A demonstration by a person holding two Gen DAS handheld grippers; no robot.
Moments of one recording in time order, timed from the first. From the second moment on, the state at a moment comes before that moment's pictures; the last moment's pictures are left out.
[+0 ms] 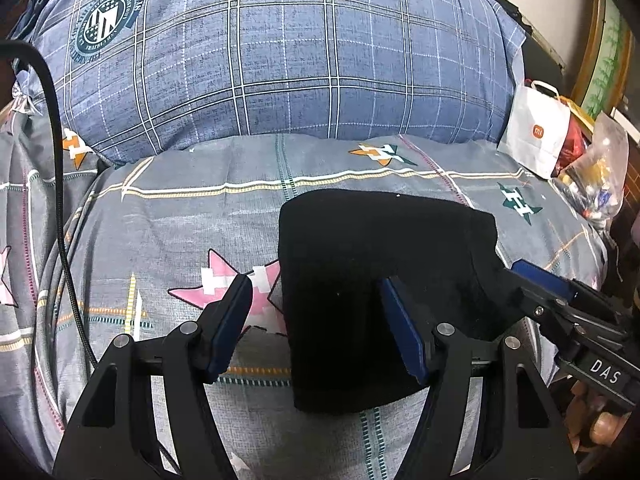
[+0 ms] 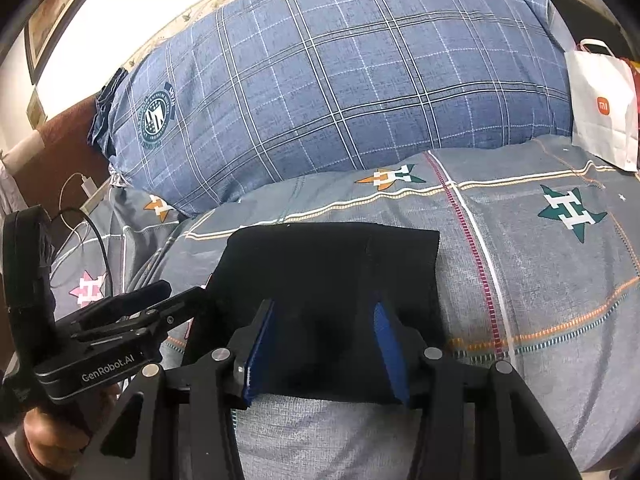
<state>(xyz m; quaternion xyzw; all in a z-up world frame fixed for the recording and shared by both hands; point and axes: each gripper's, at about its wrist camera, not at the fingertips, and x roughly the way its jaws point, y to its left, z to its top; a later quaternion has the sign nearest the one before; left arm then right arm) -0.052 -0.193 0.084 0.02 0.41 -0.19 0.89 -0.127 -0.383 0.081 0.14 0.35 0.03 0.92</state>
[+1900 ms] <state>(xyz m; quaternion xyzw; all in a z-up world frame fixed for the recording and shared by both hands) -0.058 -0.207 0.081 0.12 0.40 -0.12 0.90 -0.126 -0.381 0.073 0.15 0.37 0.04 0.92</state>
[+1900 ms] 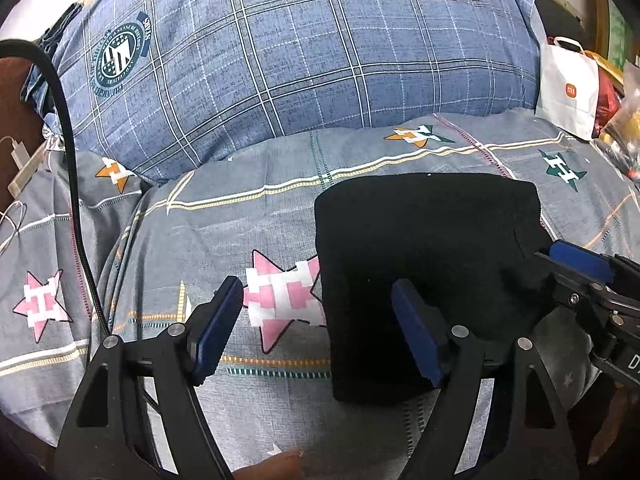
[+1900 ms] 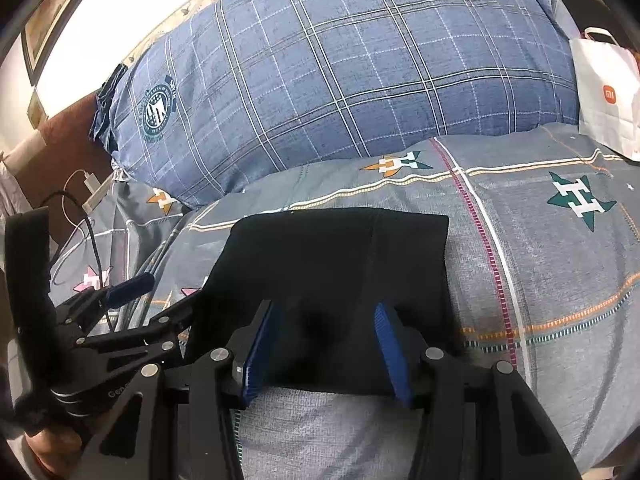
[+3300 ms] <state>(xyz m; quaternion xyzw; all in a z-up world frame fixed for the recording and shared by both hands) -0.055 -0.205 0.079 0.09 0.42 -0.13 0.90 -0.127 -0.381 0.070 0.15 0.37 0.05 0.91</state>
